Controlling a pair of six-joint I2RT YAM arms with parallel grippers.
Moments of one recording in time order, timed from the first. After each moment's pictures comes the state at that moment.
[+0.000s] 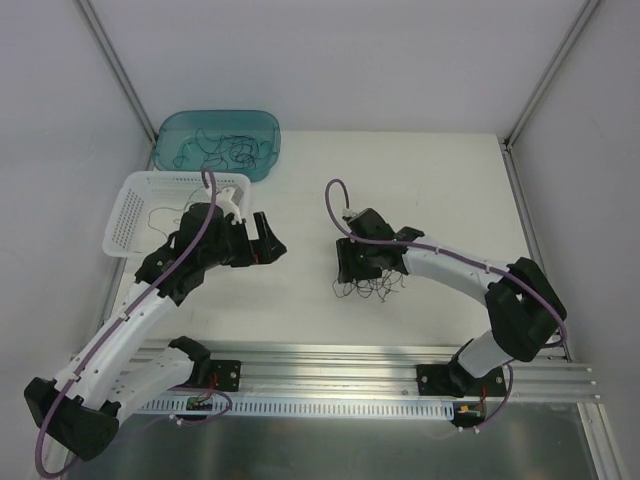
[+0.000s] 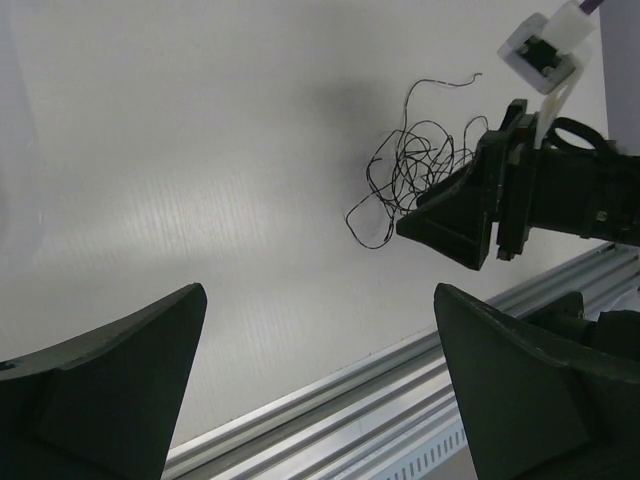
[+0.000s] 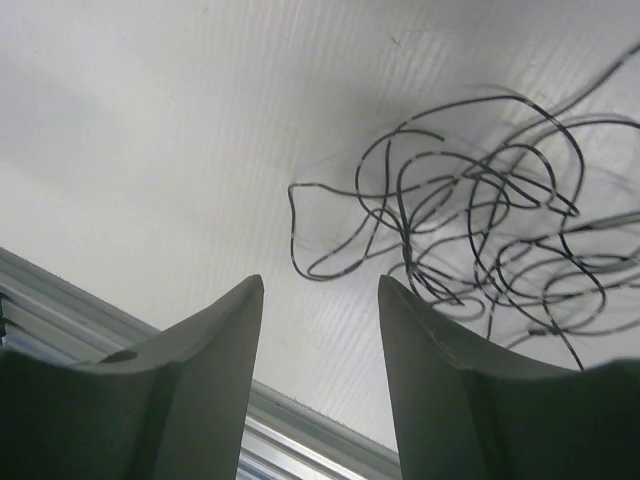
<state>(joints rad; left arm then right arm) -0.46 0.87 0.87 -0.60 0.15 -0.56 0.78 1.56 0.99 -0.48 -0.07 0.51</state>
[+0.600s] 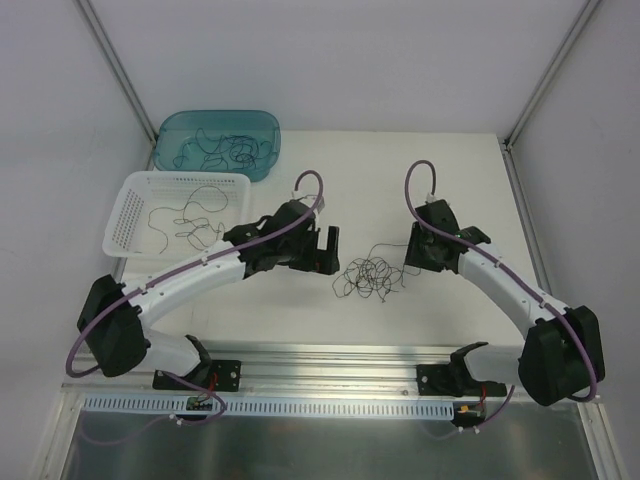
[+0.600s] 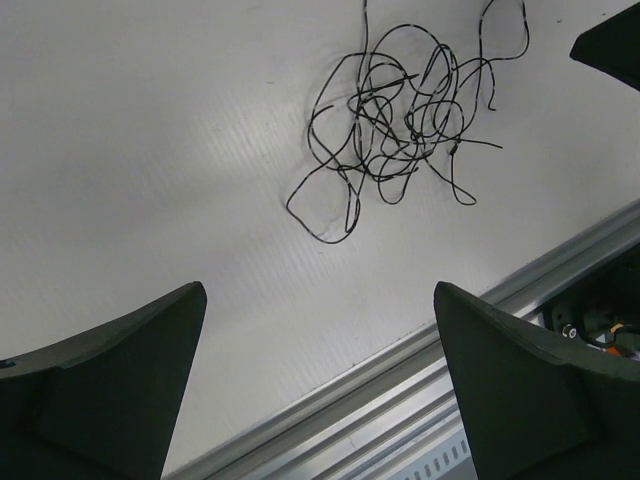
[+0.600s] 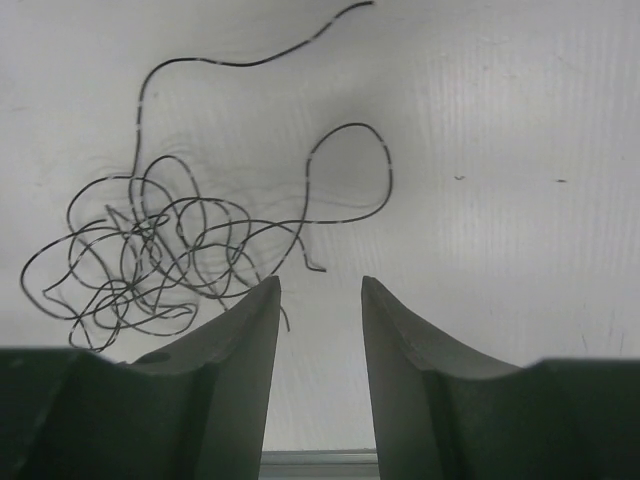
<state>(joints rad) -0.83 1.34 1.05 -0.53 -0.01 -0.59 0.43 1.26 0.88 -0.67 0.17 0.54</state>
